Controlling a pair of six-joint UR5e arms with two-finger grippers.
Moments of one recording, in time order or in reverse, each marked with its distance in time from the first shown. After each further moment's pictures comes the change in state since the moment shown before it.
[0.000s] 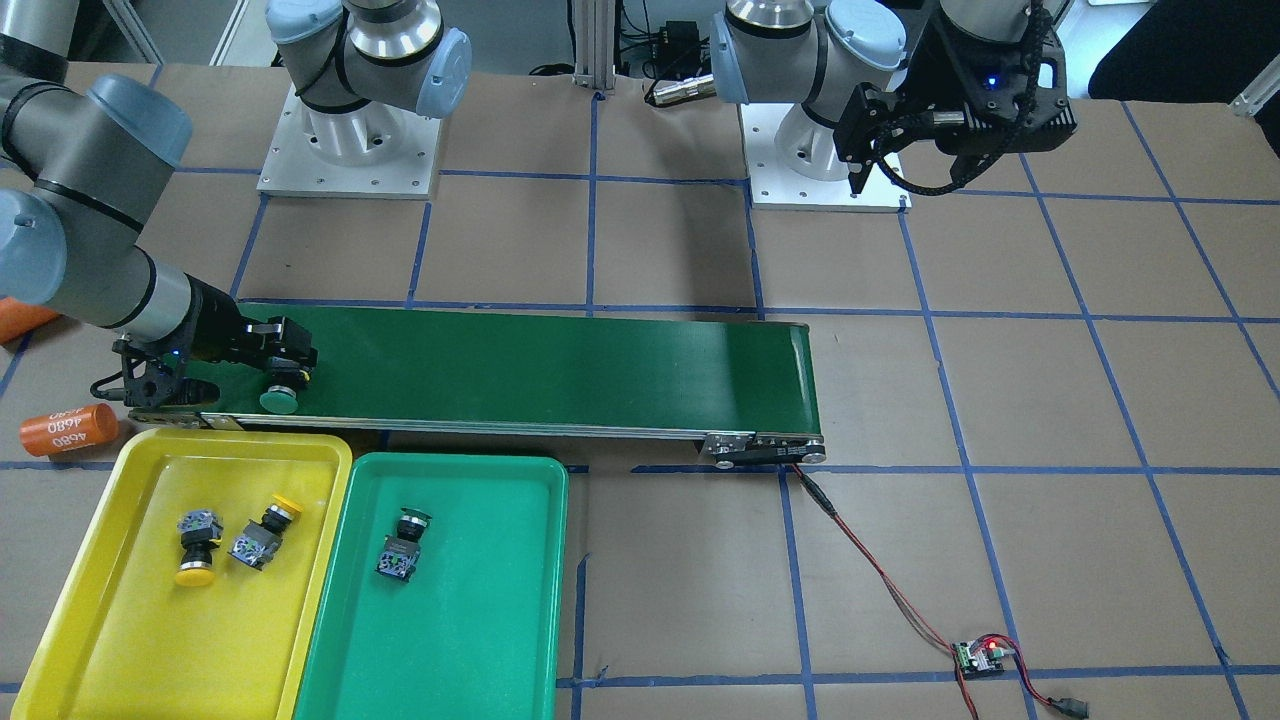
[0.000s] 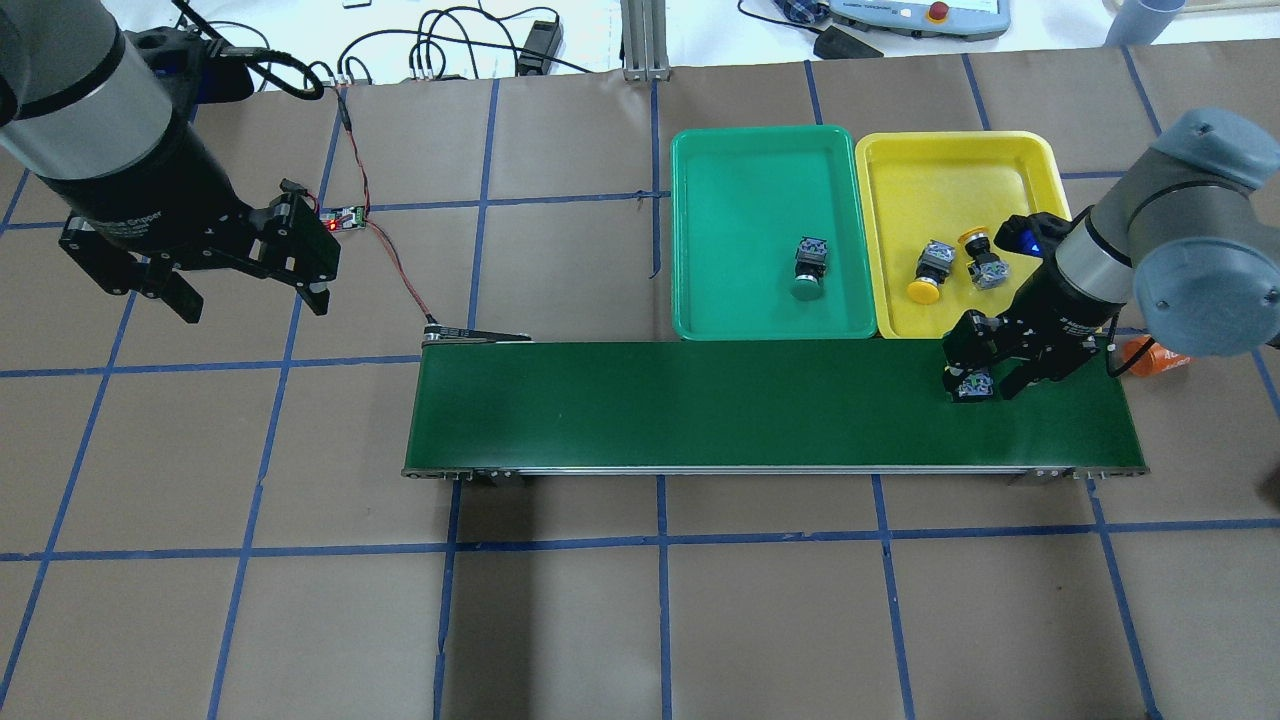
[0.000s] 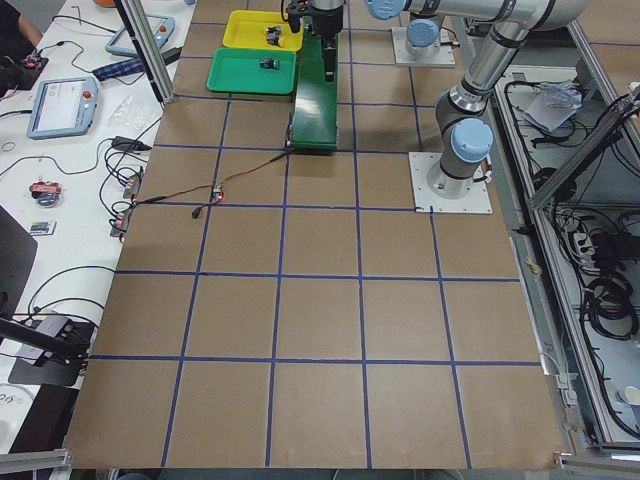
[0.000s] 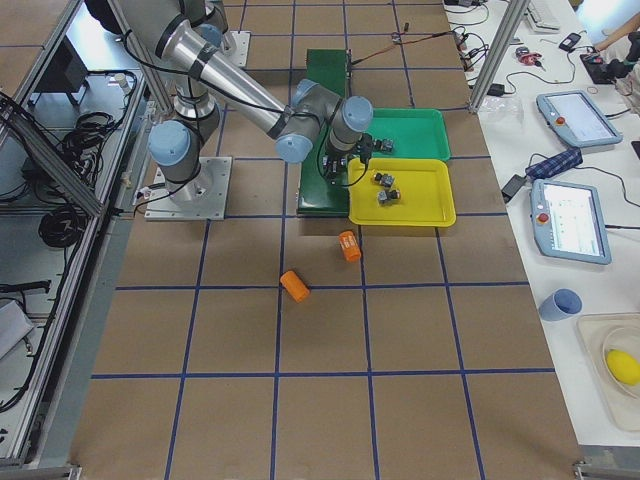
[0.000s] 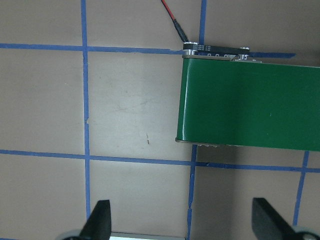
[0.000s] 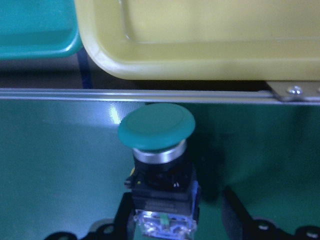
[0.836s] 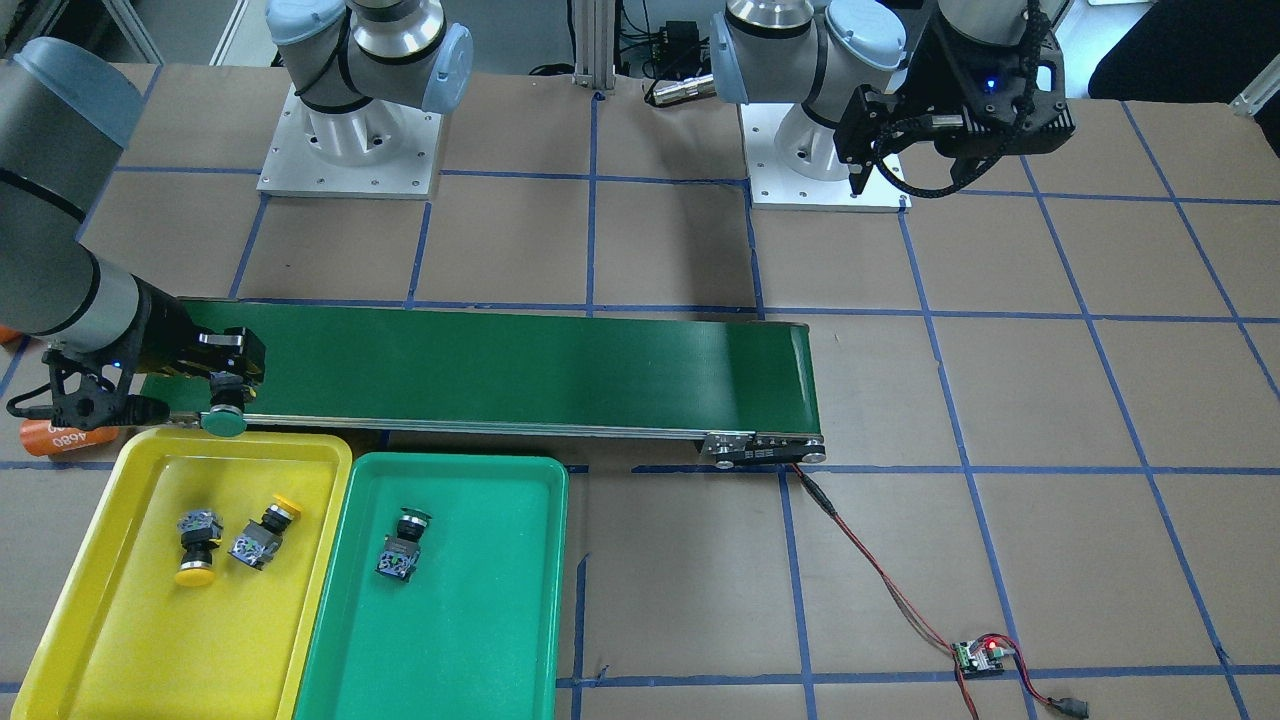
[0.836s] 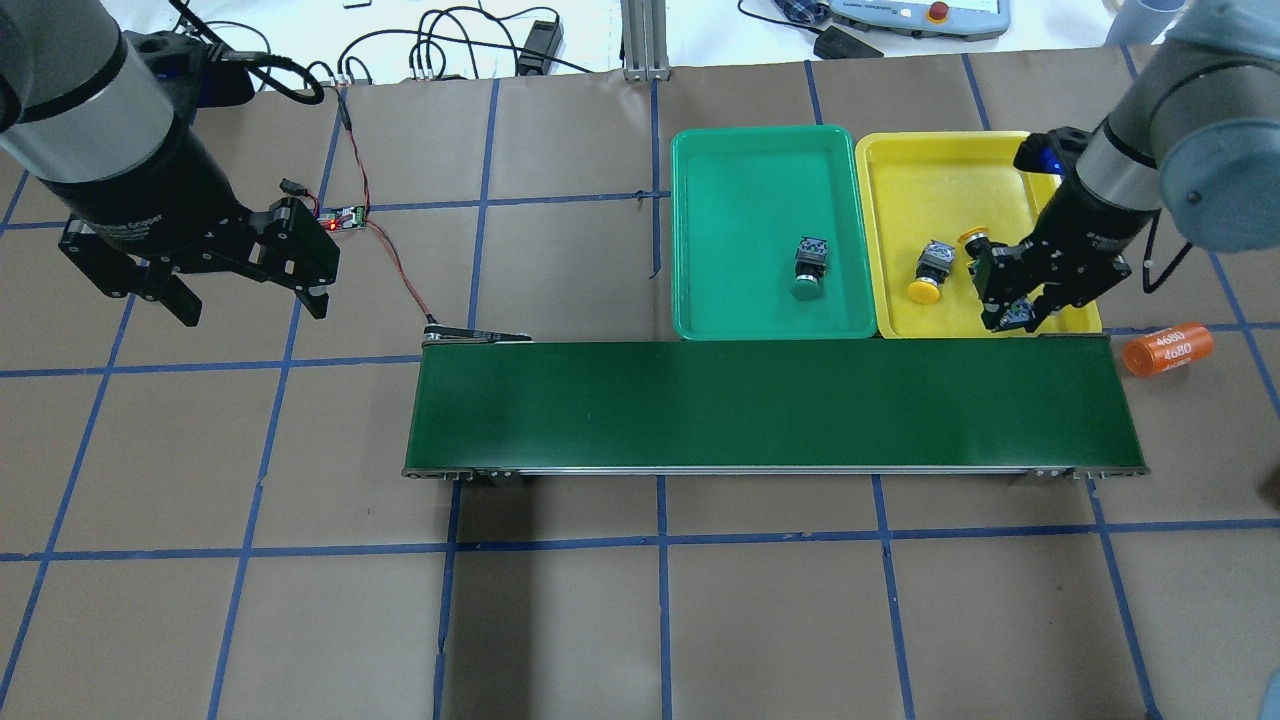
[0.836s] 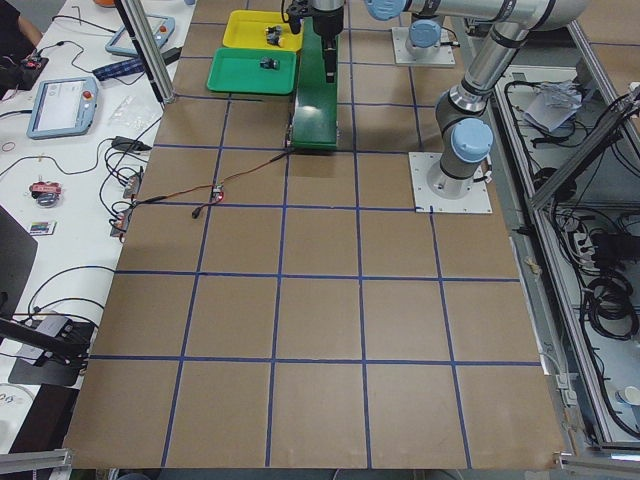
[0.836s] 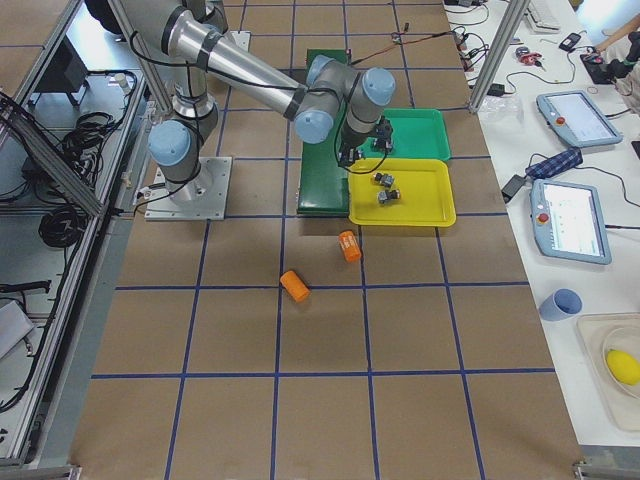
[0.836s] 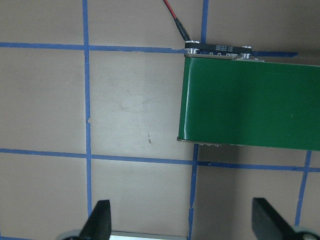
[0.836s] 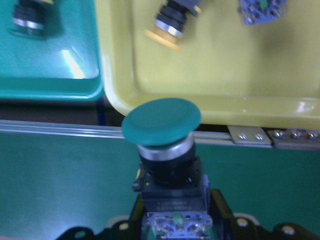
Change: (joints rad) left arm 0.000 0.000 -0.004 -0.004 0.006 -0.001; right arm 0.094 0.057 -0.281 0.152 -0.053 0.059
